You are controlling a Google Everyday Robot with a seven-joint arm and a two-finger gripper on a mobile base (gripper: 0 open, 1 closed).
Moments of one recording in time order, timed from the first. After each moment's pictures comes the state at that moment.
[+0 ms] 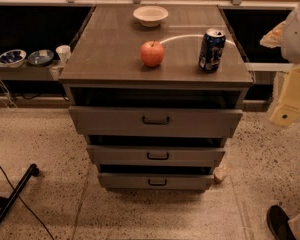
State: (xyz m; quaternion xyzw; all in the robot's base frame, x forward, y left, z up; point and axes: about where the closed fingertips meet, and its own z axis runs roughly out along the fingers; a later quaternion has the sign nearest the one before) arm 0.438 -0.217 0.976 -0.60 0.78 -0.03 0.16
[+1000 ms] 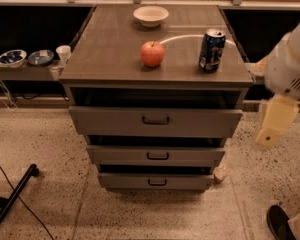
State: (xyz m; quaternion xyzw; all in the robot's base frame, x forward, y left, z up) arm 0.444 -0.220 0.913 -0.60 0.79 -0.01 0.14
